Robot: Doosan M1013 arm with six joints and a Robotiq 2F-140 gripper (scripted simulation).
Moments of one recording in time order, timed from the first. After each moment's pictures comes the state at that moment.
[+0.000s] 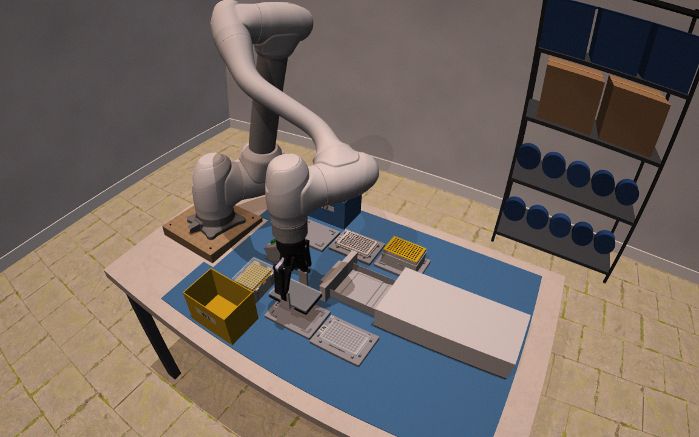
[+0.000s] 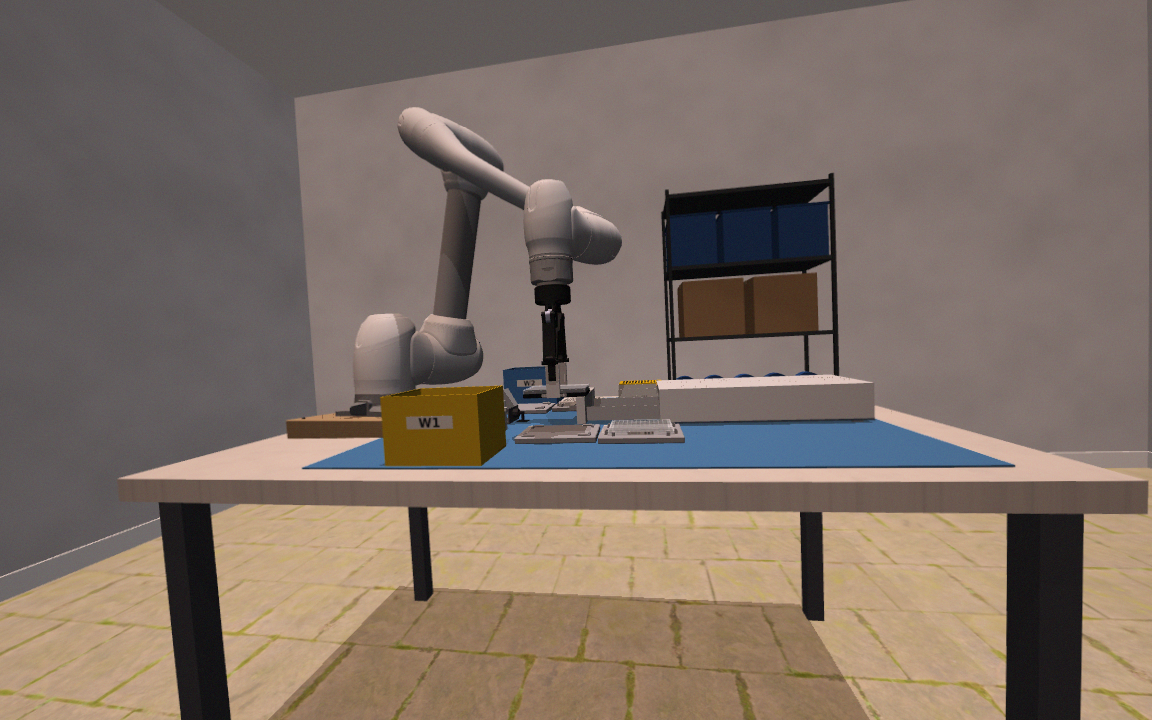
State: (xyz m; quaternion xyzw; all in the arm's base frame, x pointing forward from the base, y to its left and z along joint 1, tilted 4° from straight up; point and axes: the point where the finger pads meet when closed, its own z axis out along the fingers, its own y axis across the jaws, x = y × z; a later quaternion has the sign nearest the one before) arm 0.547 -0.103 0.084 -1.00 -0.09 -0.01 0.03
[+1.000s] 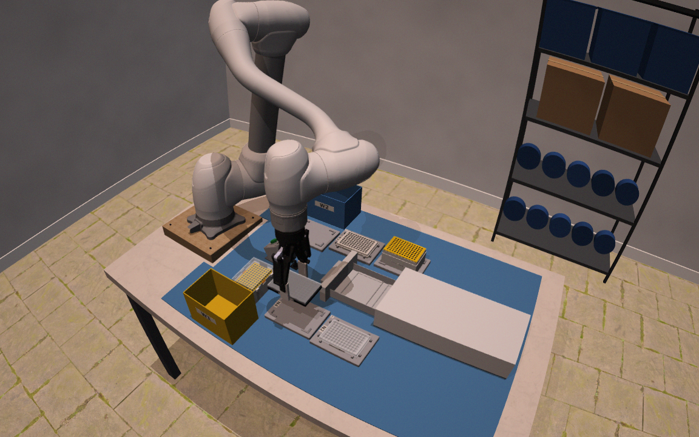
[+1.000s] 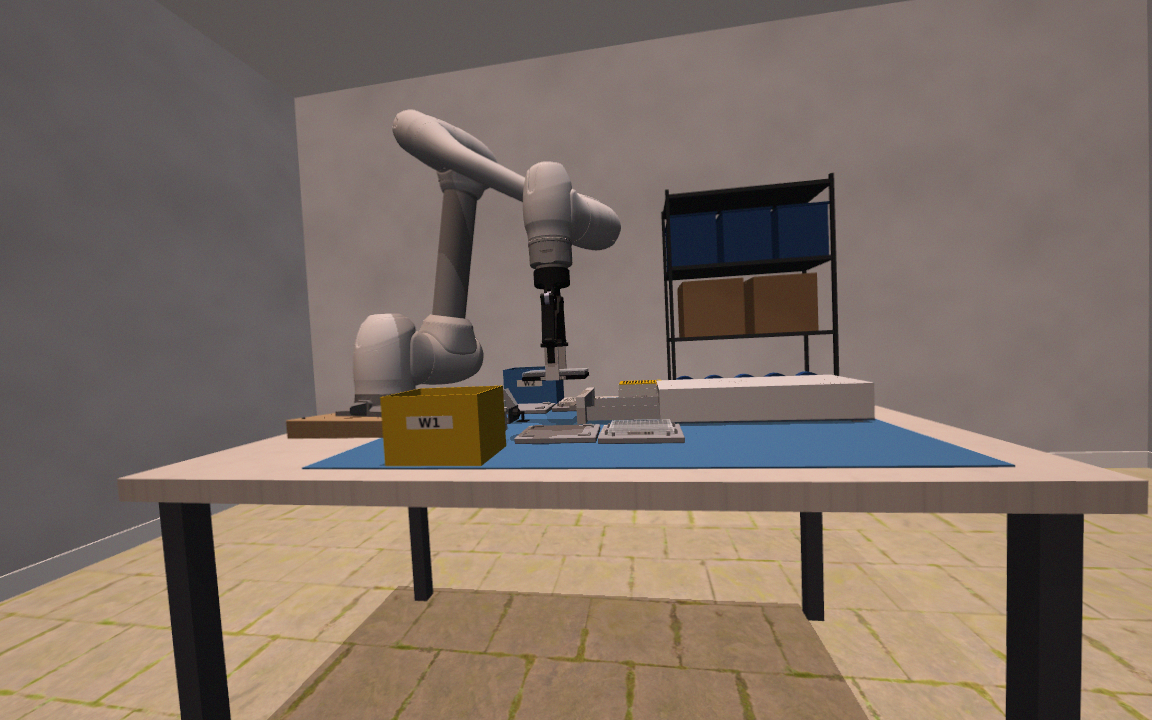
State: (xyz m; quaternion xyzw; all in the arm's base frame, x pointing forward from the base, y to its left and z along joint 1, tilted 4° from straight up) arm 0.547 -0.106 0.119 -1.00 -0.09 -0.01 0.03
